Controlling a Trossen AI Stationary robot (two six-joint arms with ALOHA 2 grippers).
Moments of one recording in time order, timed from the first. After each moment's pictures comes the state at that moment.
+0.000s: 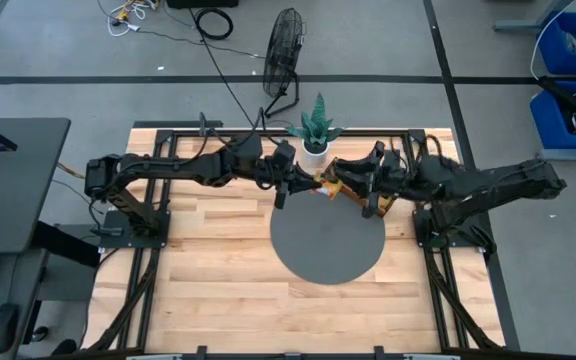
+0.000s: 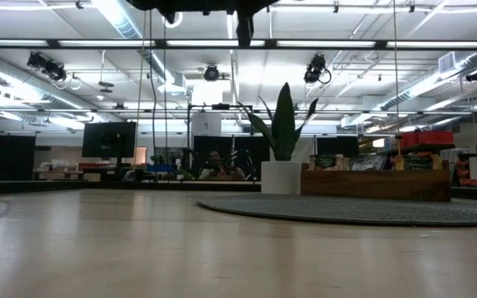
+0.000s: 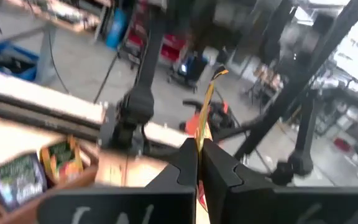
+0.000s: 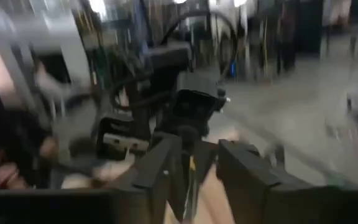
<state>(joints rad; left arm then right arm) 0.17 1.60 1.22 0.37 0.35 -0.44 0.14 0.96 0.89 0.16 0.37 0.16</state>
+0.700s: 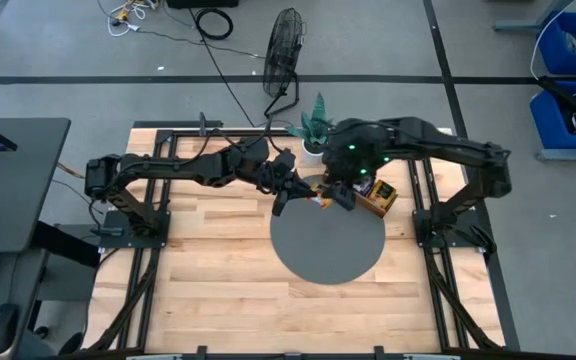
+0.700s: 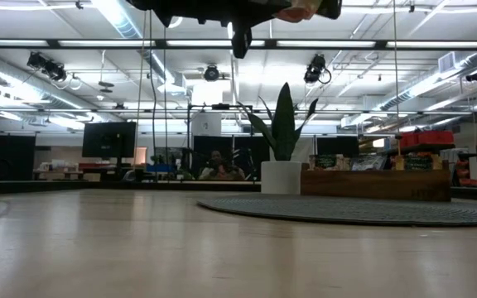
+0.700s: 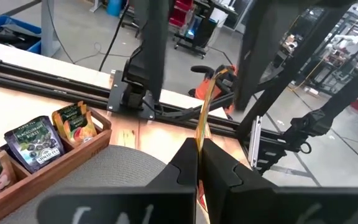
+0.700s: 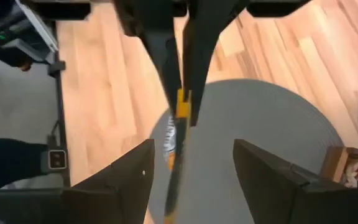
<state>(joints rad) 0.17 1.60 1.22 0.19 0.39 -0.31 -0.11 1.54 1.81 -1.20 -0.21 0.26</state>
